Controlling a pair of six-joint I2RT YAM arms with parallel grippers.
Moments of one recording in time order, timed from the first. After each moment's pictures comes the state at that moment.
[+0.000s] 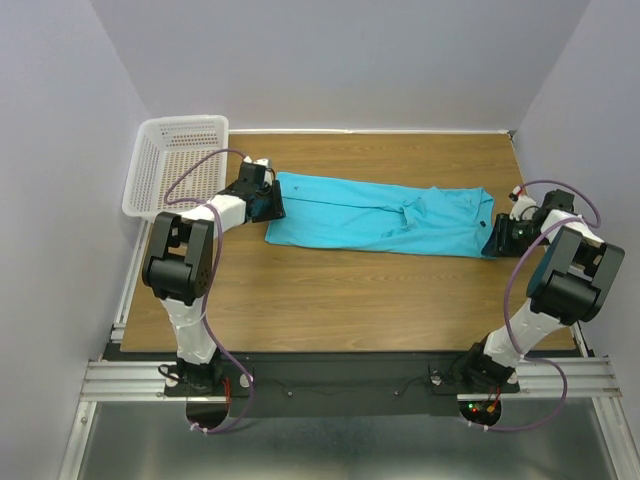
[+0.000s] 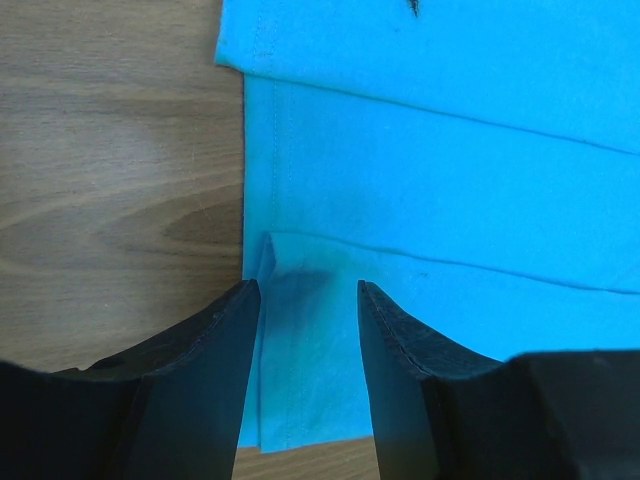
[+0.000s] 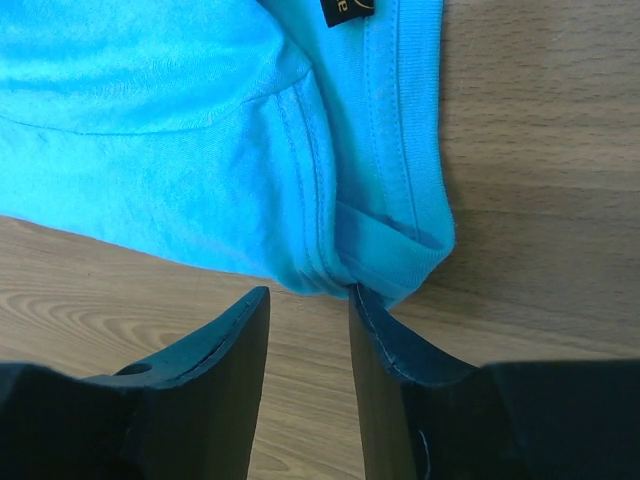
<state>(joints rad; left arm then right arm) -0.26 1.87 1.18 -0.16 0.08 -0.37 -0.52 1.74 1.09 -0.62 -0.52 -0.34</state>
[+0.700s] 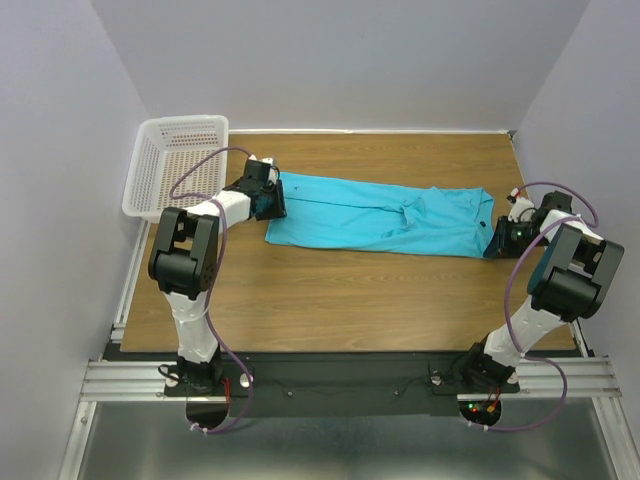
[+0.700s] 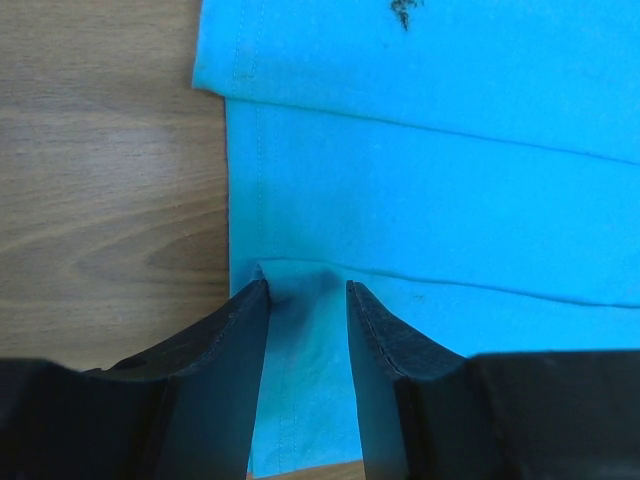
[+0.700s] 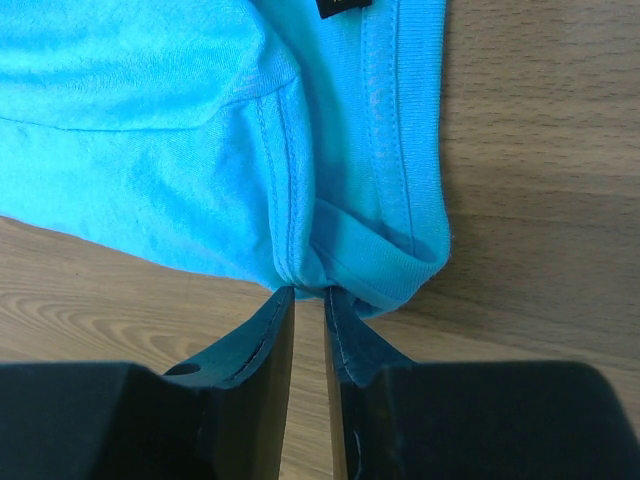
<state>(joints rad) -0.28 1.93 1.24 -0.19 0.07 -0.35 -0.52 1.76 1.09 -0.62 -0.52 -0.36</state>
